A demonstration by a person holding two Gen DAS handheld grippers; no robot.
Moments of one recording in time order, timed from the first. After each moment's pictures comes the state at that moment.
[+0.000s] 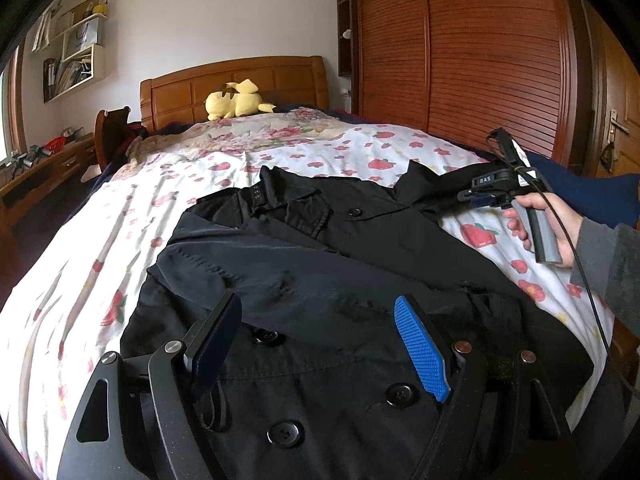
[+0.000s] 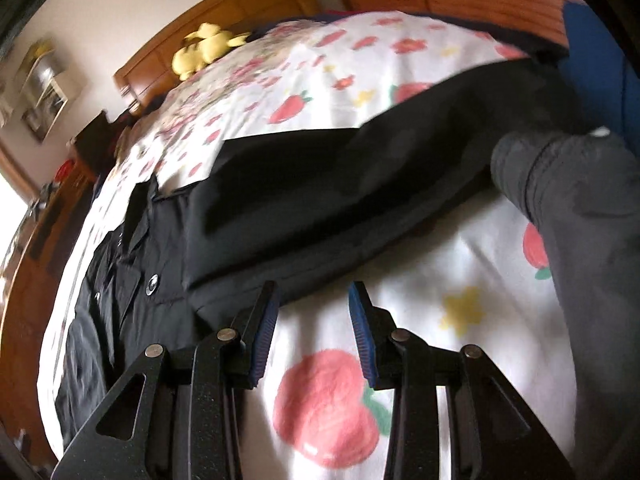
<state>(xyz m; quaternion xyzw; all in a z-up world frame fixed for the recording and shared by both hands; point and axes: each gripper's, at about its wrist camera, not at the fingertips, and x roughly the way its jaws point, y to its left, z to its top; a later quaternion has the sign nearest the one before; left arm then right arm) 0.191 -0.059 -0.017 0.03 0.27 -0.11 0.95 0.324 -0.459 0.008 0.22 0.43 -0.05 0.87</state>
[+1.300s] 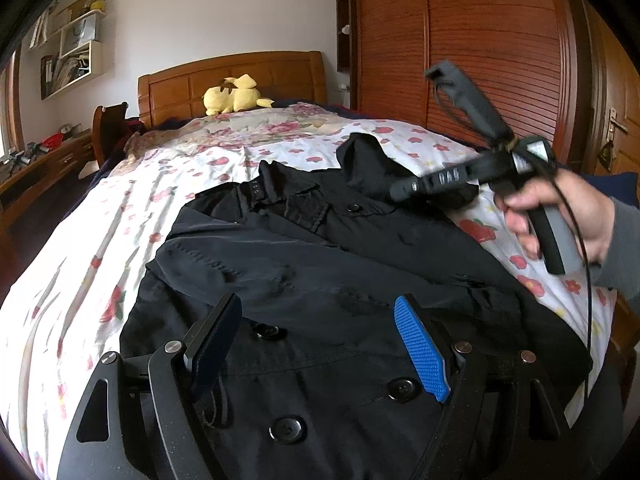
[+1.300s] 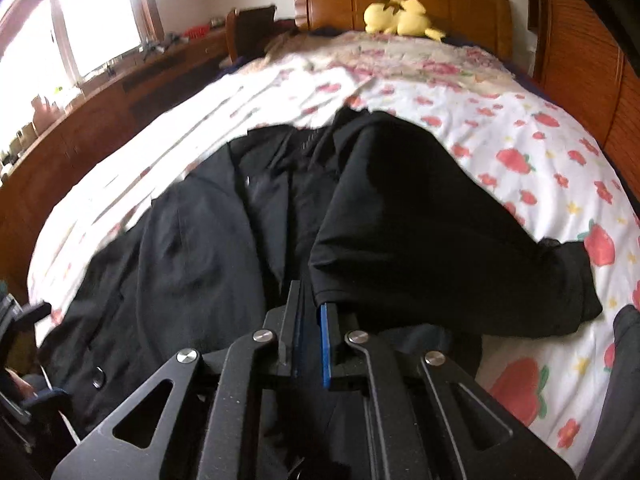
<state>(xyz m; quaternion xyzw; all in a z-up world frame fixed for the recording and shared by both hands) 0.190 -0.057 -0.018 0.03 0.28 -0.12 0.95 0.297 -0.241 0.056 -0.04 0.45 0.17 0.88</state>
